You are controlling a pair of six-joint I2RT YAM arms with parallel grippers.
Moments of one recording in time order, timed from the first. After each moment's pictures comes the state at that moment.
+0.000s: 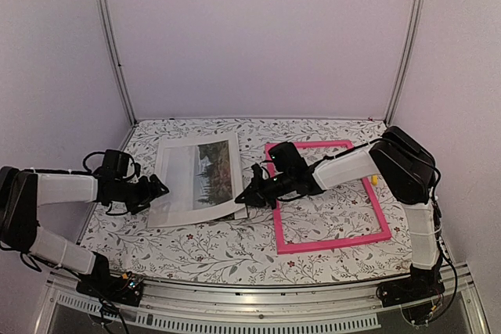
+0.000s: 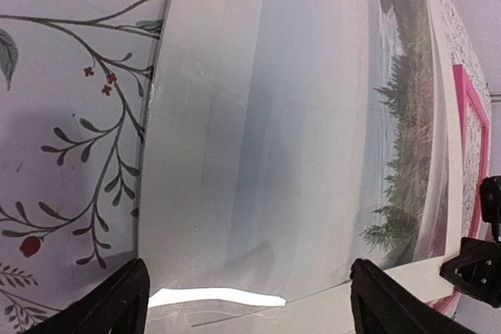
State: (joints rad) left arm -0.14 1.33 0.50 -0.08 0.27 -0.64; right arm 0.84 2.17 1.30 0.22 -0.64 1.14
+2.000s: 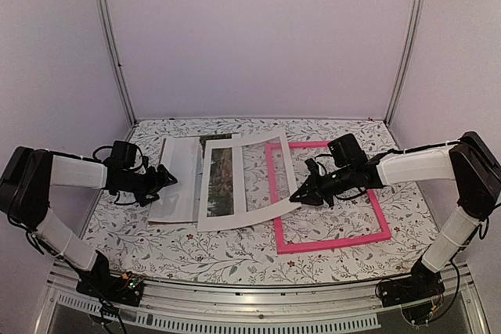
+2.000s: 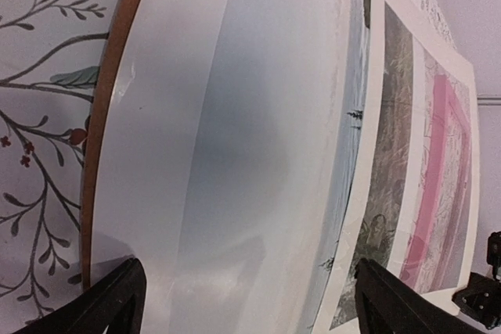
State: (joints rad) left arm -0.14 1.51 0.63 -0.05 0.32 -0.69; right arm 0.62 1.66 0.89 -0.06 -0.65 0.89
